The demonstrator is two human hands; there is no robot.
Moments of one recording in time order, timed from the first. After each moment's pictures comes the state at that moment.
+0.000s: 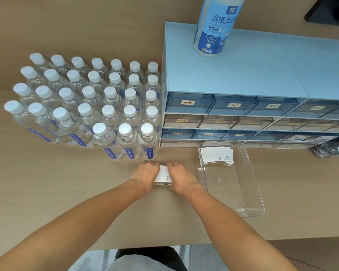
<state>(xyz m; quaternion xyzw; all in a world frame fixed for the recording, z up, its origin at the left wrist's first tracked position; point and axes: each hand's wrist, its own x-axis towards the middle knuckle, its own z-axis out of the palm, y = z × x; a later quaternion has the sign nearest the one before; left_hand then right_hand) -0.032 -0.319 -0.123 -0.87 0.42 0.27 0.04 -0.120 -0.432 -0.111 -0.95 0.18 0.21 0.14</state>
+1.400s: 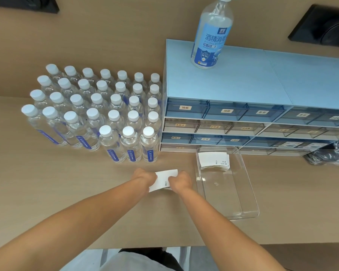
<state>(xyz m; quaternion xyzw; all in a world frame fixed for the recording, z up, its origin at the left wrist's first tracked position) -0.044 -0.321 -0.109 -0.82 -0.15 0.41 -0.38 -0.126 -0.418 -0.110 -0.71 0.55 0.11 0.44</state>
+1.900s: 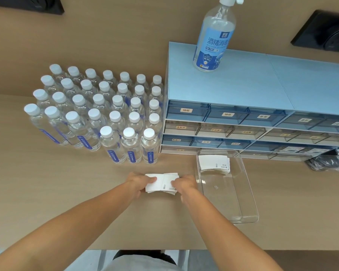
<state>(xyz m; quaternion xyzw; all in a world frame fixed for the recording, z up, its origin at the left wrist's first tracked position) -0.037 -0.303 -0.123 -0.73 -0.17 0.46 -0.48 -0.133 -0.425 -0.107 -0.58 0.61 0.07 0.54</state>
